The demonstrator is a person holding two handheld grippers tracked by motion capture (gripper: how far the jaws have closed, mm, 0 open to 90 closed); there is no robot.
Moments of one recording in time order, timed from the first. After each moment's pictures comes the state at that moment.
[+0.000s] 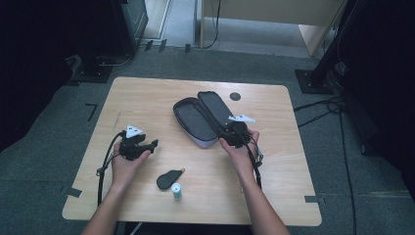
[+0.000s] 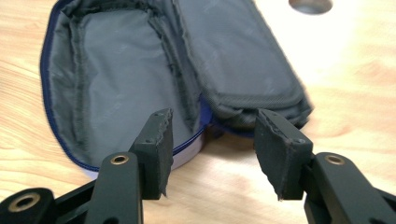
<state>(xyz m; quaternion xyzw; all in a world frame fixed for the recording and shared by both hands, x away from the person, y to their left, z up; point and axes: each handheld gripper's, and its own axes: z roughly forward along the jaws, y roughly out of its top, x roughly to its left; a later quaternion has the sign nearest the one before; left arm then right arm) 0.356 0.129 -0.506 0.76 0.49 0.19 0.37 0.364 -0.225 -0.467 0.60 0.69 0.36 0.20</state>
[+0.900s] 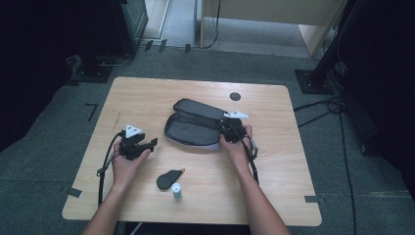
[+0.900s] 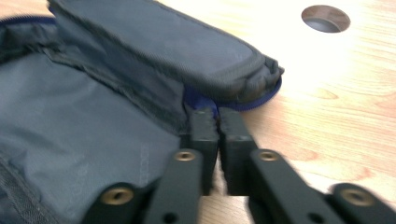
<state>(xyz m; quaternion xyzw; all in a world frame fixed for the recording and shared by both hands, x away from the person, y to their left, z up) 0.358 0.128 -0.504 0.75 0.50 0.19 0.39 0.390 -0.219 -0.482 0.56 0.71 0.35 0.23</state>
